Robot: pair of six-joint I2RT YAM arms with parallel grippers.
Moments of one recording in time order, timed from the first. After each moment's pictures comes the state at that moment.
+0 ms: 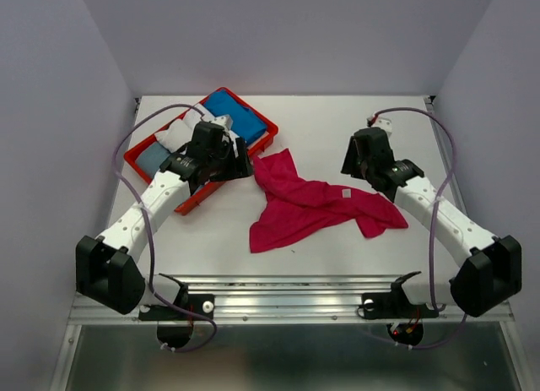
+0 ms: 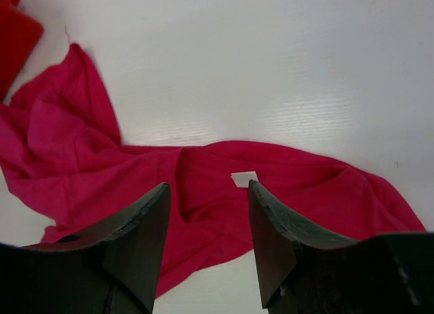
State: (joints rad) left arm -0.42 1.32 1.16 -0.57 0.08 -0.49; right arm 0.42 1.26 1.07 -0.50 0.40 0.51
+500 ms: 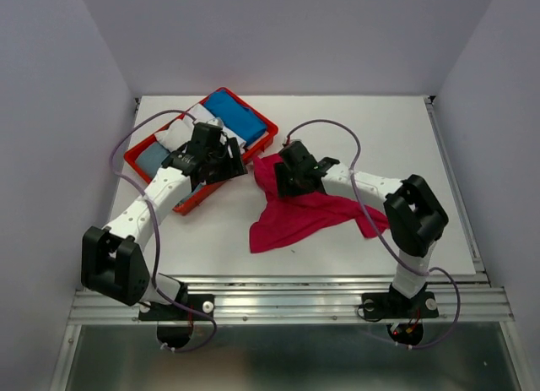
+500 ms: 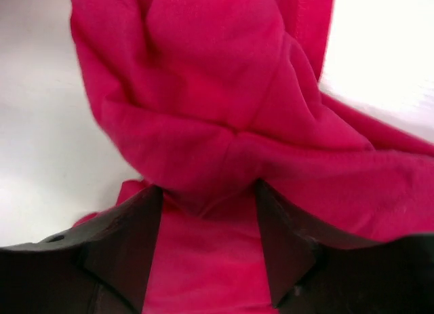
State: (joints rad) left arm -0.39 1.40 1.14 -0.56 0.04 -0.58; right arm 0.74 1.81 1.30 -0.41 0.17 0.49
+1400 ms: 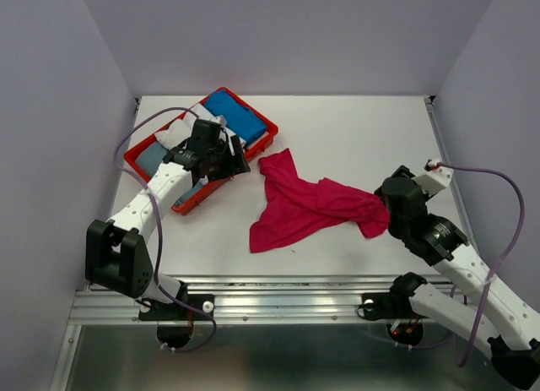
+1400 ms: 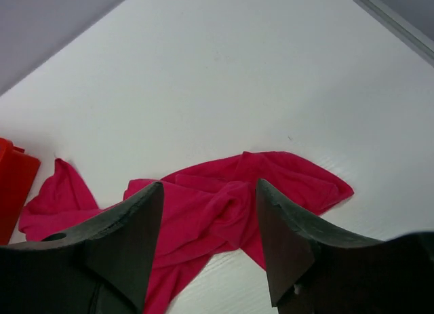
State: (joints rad) left arm -0.36 1.41 1.15 -0.55 0.11 -0.56; right arm 0.61 0.75 0.79 -0.60 0.93 0.81
